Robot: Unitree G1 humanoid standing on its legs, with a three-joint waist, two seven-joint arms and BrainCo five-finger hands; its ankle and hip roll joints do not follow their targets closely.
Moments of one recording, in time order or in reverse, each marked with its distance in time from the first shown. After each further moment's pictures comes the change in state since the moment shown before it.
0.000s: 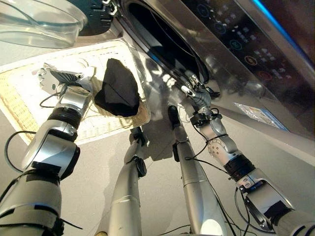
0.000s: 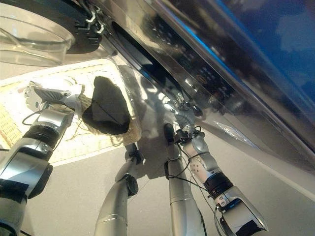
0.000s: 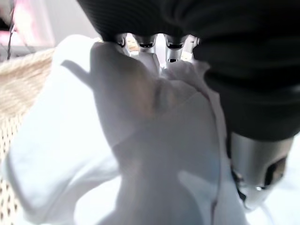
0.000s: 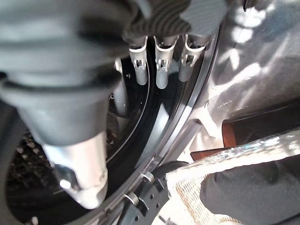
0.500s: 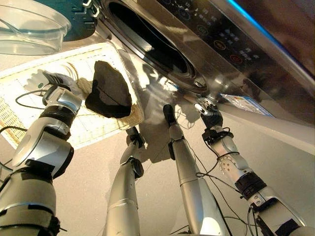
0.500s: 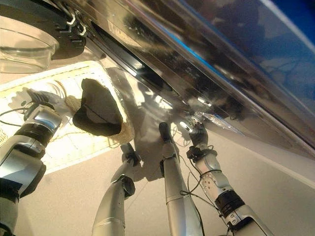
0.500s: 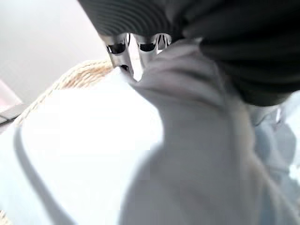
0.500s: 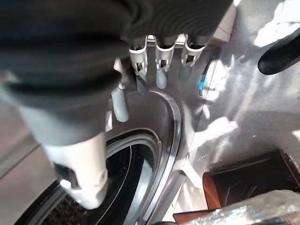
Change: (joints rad) left arm 0.009 0.043 -0.122 0.027 0.274 0.120 -0.293; right arm 0.147 -0.049 -0.002 0.013 0.001 0.024 -0.019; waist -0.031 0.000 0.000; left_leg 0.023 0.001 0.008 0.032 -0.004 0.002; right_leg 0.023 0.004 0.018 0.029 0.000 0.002
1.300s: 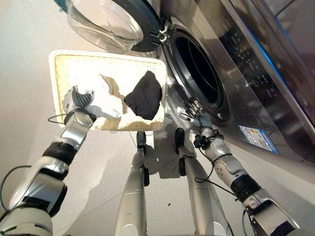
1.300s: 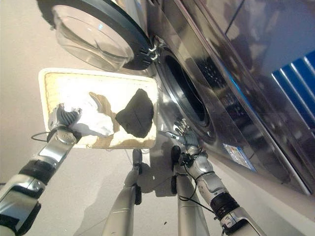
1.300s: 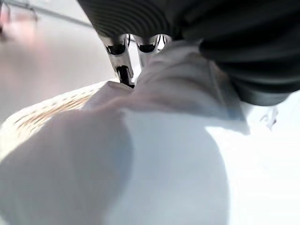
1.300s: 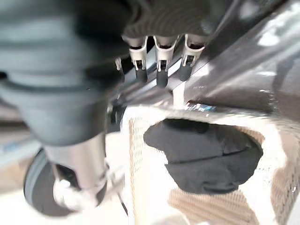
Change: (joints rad) left arm 0.551 0.003 0.282 -0.586 -0.160 -0.442 -0.079; right arm -0.010 0.043 0.006 -0.036 -0.435 0.122 0.021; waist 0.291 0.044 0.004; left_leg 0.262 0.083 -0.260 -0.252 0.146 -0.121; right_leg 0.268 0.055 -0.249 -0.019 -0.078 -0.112
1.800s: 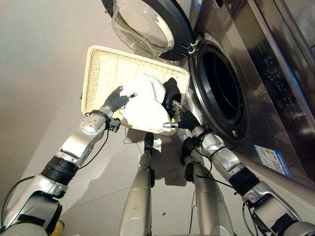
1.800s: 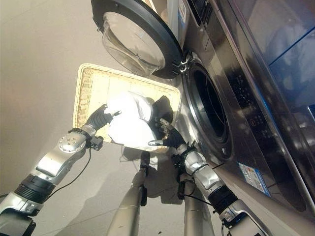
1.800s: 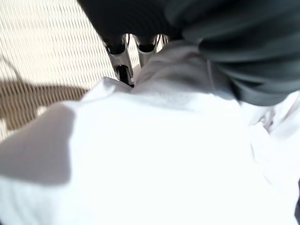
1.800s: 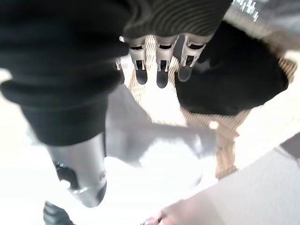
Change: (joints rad) left arm 0.077 -0.002 -0.010 -0.428 -0.282 -0.081 -0.481; right arm -0.063 -0.027 0.099 -0.049 -0.146 0.084 0.157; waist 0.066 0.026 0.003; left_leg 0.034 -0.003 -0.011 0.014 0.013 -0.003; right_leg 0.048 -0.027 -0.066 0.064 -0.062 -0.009
